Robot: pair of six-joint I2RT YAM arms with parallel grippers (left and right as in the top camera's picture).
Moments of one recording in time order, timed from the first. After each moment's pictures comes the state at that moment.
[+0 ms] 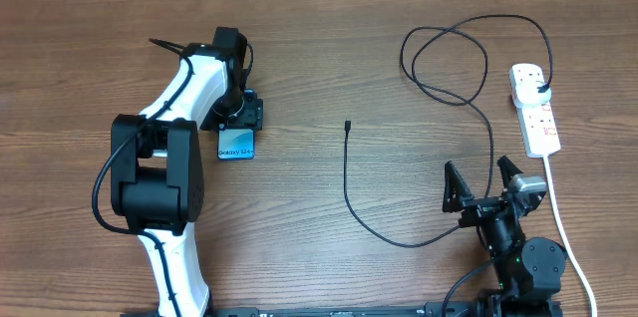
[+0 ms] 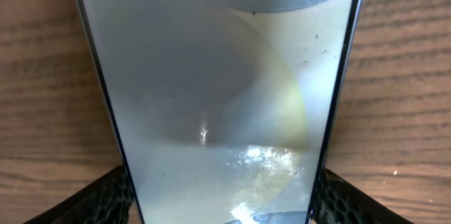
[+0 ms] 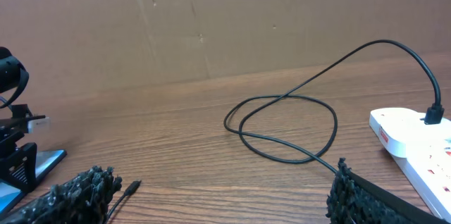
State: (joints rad) left arm -0.14 2.14 1.56 -1.00 -0.04 -0.17; right arm -0.04 0.01 0.04 -0.10 -0.21 0.17
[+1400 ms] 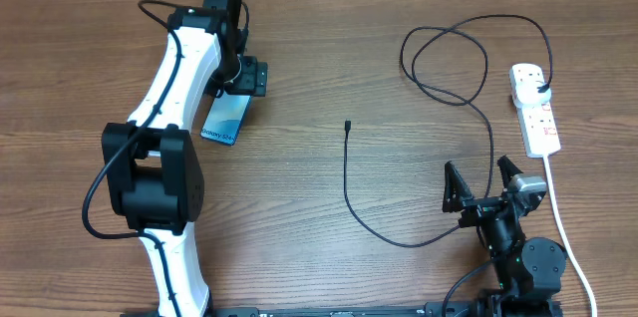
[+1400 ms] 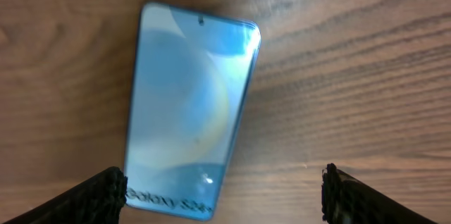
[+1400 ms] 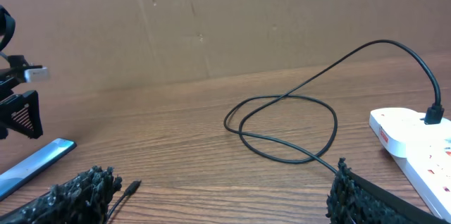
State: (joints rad) left arm -0.13 2.15 1.85 -1.12 -0.01 -0.07; right arm -0.04 0.01 0.04 -0.10 -0.21 0.17
